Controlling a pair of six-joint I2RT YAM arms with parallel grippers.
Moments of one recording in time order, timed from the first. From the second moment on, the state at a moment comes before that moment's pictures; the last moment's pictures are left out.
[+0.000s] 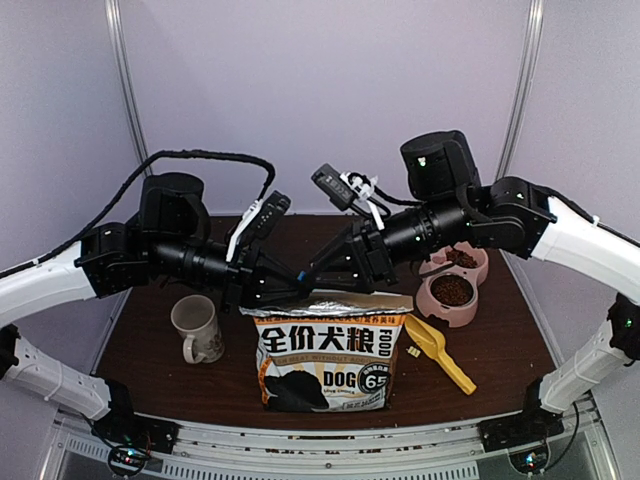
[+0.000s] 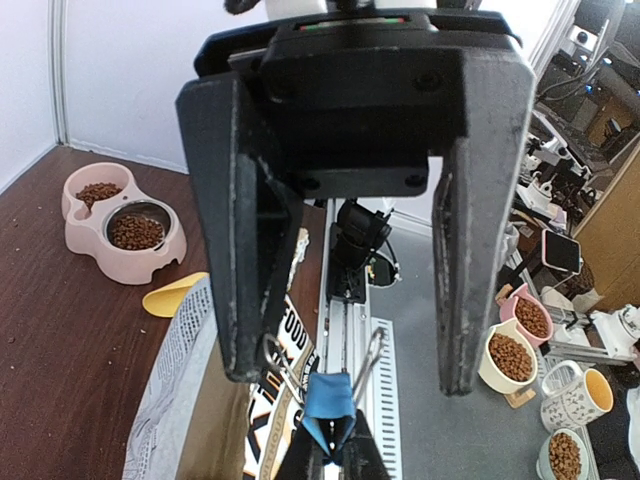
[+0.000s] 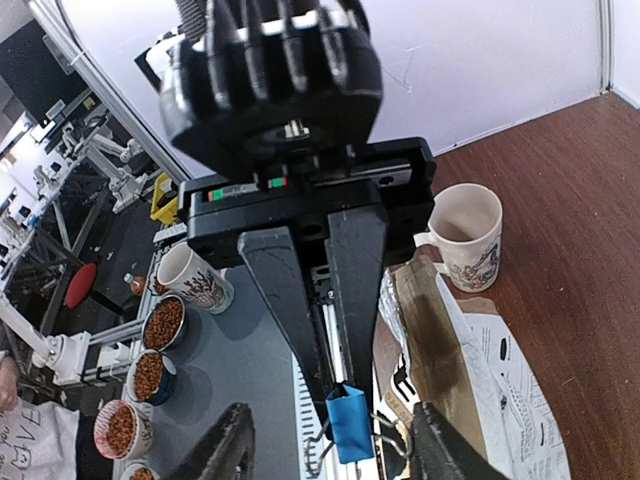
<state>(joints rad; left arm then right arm) -1.03 1.19 1.16 -0.31 0.58 -0.12 1.07 1.44 1.57 -0.56 -0.53 0.22</state>
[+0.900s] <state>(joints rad) -1.02 1.11 1.13 -0.32 0.47 -0.11 1.05 1.44 1.57 -0.55 -0.57 0.23</state>
